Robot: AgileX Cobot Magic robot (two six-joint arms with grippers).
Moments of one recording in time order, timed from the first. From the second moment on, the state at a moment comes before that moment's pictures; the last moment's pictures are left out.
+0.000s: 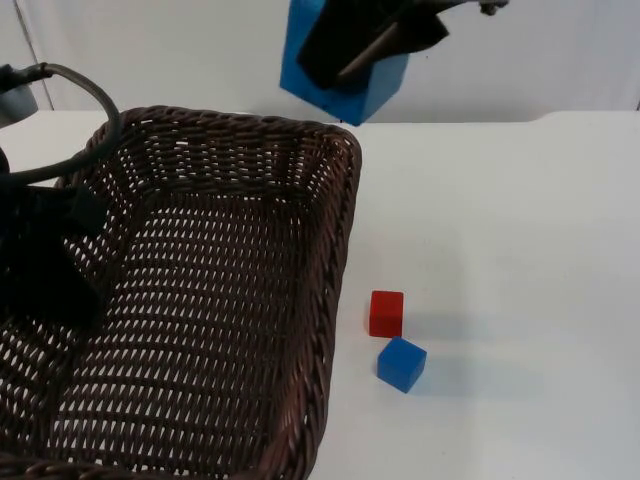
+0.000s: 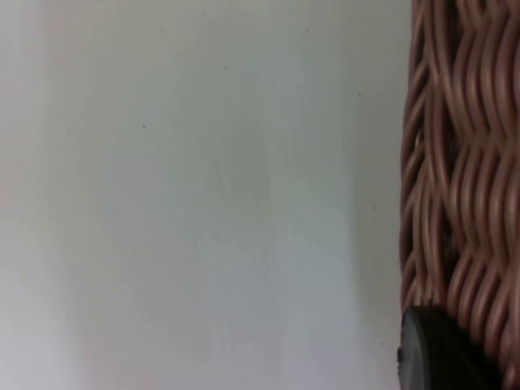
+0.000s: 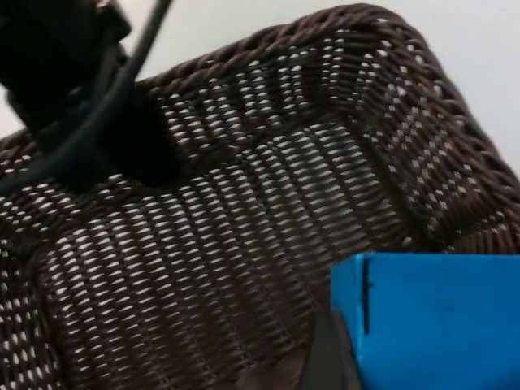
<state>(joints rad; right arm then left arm) 0.75 1.62 -1.41 0.34 0.75 -0.50 -0.08 1.45 -0.69 -0.63 0.69 0.45</state>
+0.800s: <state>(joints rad) 0.80 1.78 -1.41 0.34 0.64 -0.56 -0.08 1.45 -0.69 -0.63 0.69 0.45</state>
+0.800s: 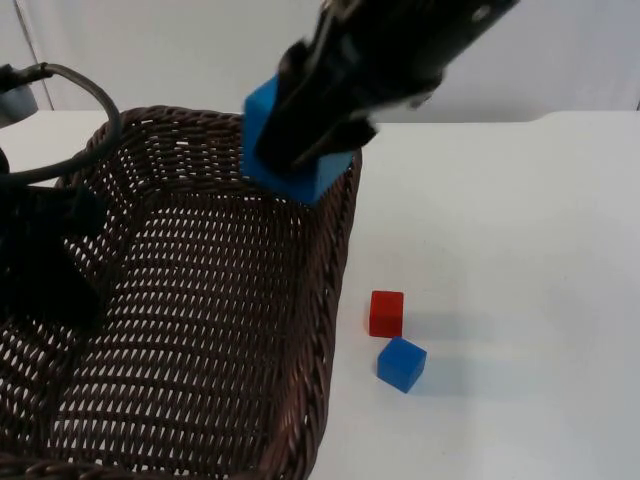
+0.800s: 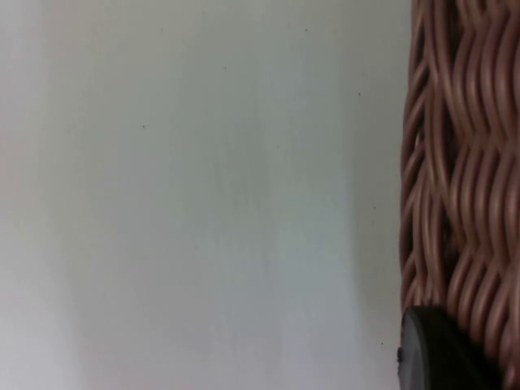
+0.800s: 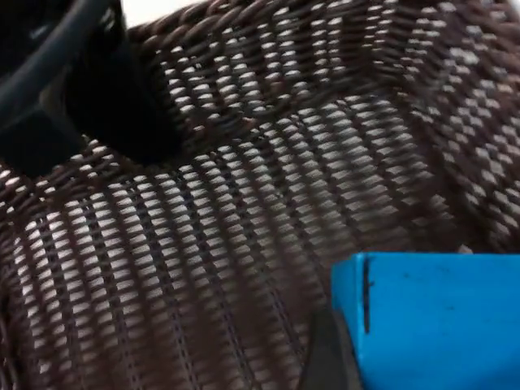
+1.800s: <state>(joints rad) 0.84 2.00 -1.41 0.35 0.39 -0.56 -0.08 1.45 -0.69 -0.63 0.69 0.45</state>
